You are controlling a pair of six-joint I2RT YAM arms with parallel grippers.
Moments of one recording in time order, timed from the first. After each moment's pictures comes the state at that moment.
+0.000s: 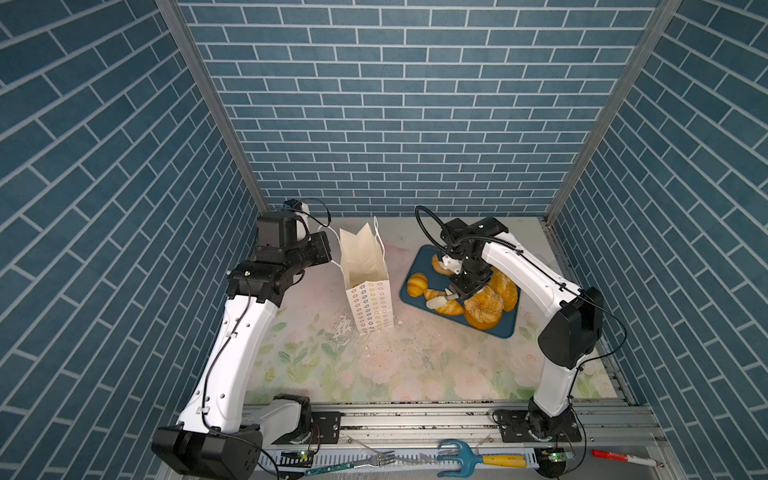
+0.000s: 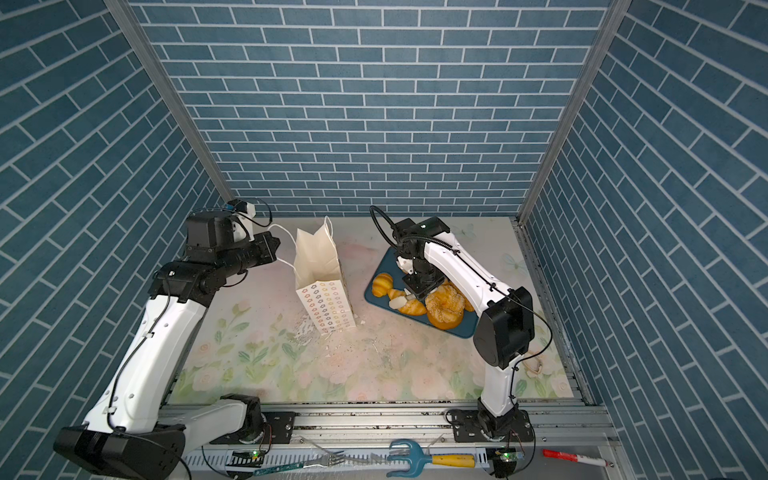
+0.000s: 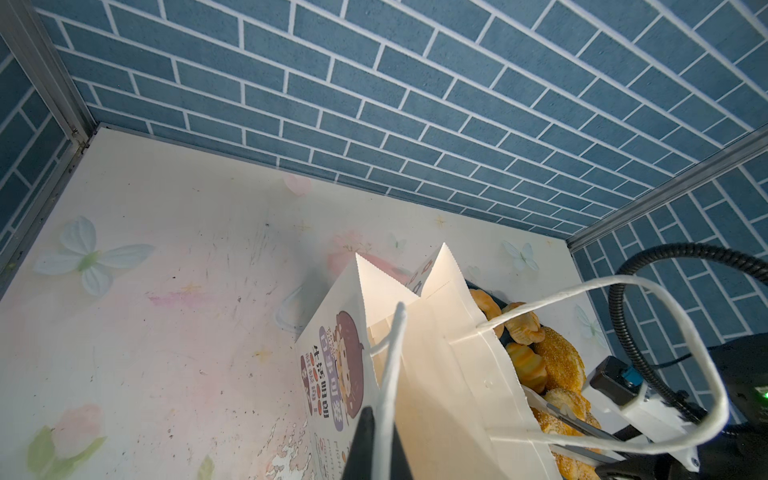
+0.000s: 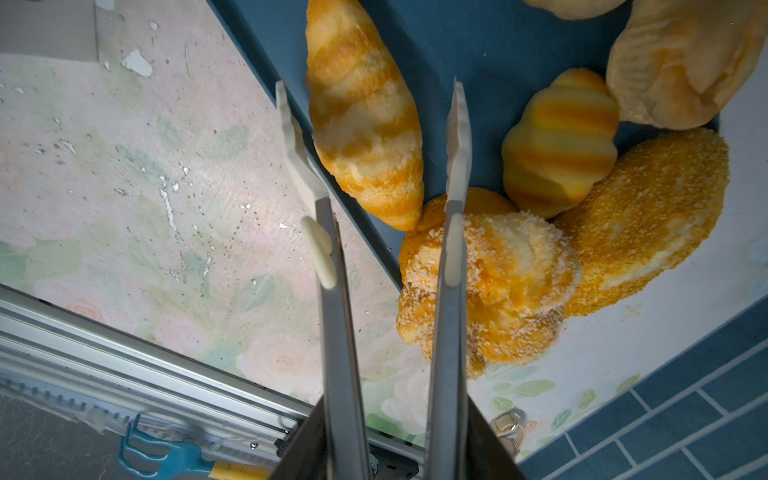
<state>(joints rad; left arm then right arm) -0.14 1.17 1.39 -0.76 0.17 -0.37 0.63 1.86 1.82 -1.55 0.07 -0.11</state>
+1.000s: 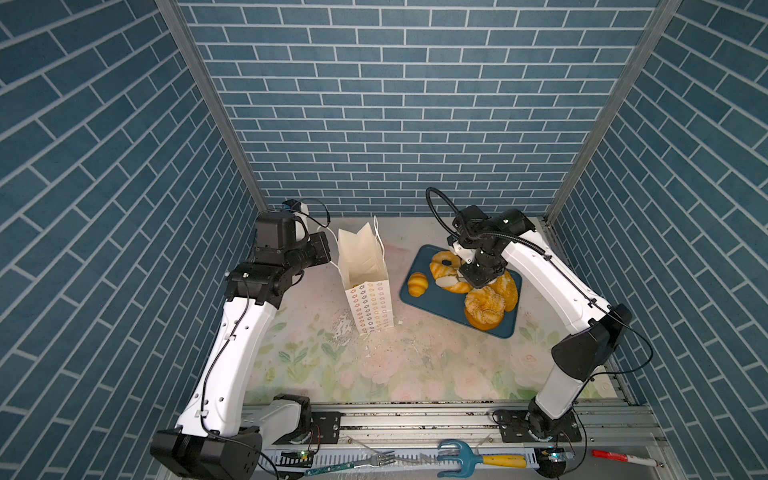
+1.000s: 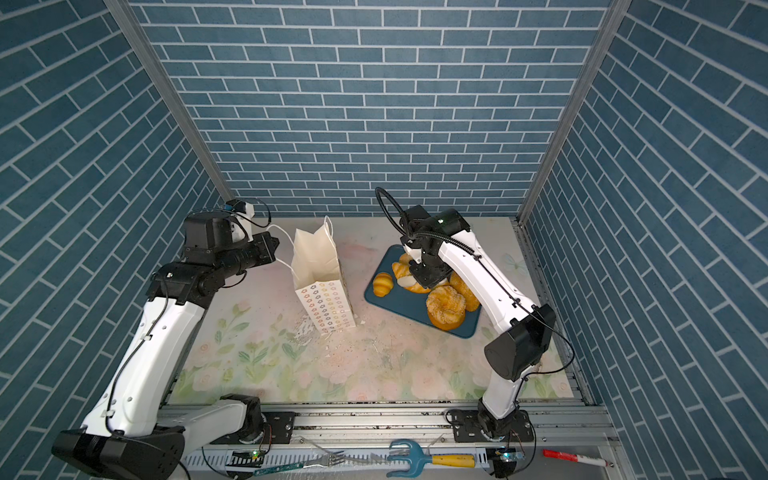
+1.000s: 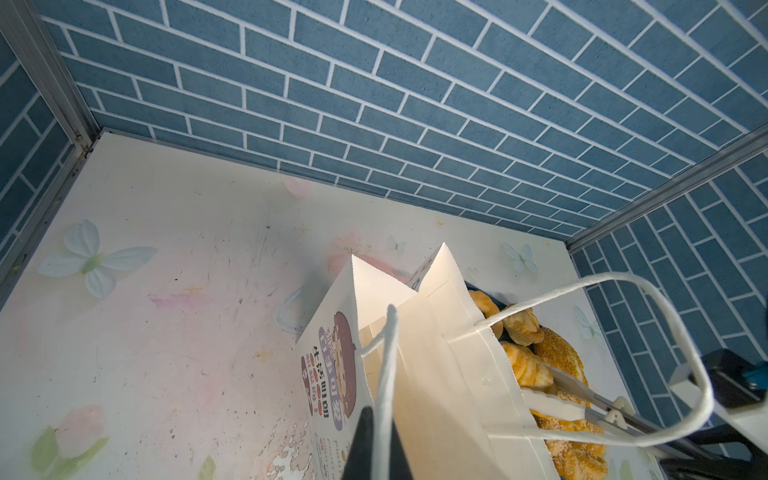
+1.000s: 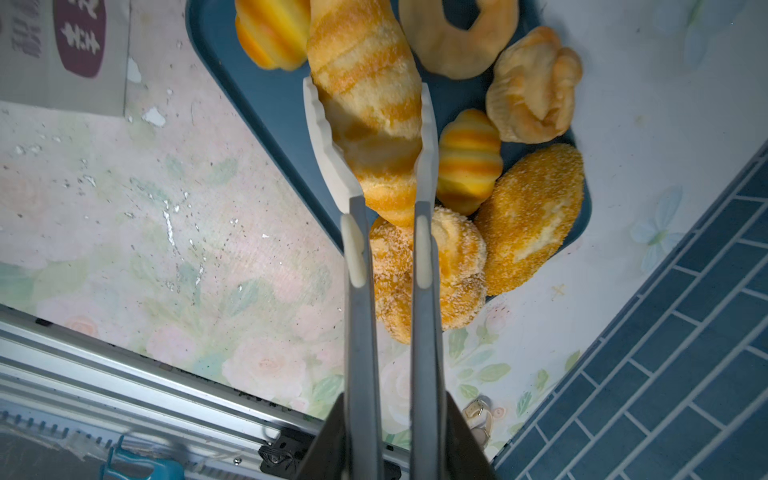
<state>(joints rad) -0.14 1.16 1.39 -0.76 0.17 -0.37 0.63 1.75 1.97 -1.60 0.18 -0.06</state>
